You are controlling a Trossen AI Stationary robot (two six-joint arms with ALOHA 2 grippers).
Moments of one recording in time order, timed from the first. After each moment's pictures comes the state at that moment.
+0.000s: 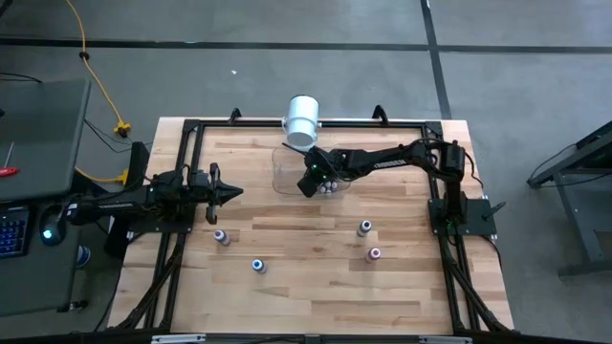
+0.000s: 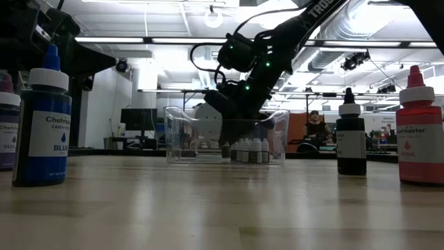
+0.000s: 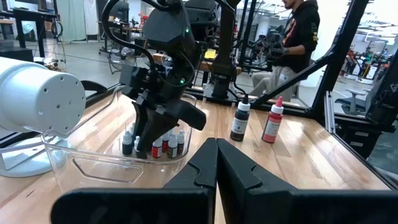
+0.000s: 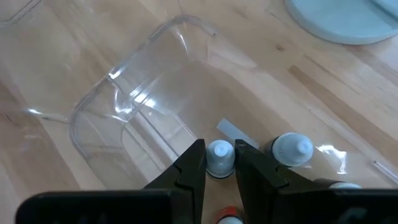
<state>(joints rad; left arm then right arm) 0.10 0.01 0.01 0.01 0.01 -0.14 -0.24 1.97 1.27 -0.23 0.14 0.49</state>
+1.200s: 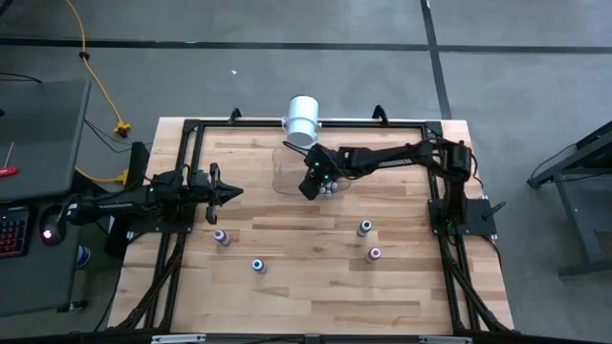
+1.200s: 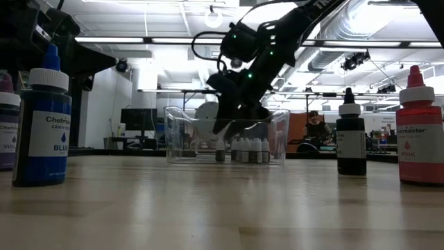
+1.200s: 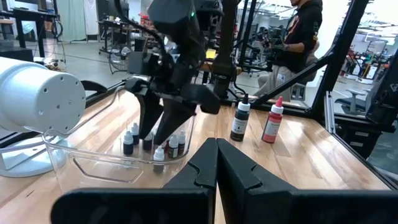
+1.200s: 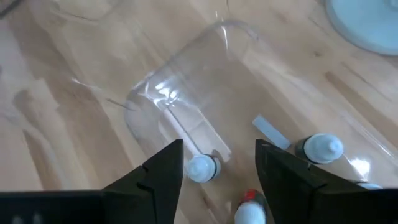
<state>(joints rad) 0.10 0.01 0.01 0.01 0.01 -0.14 -0.23 1.92 1.27 -0.25 0.02 0.43</state>
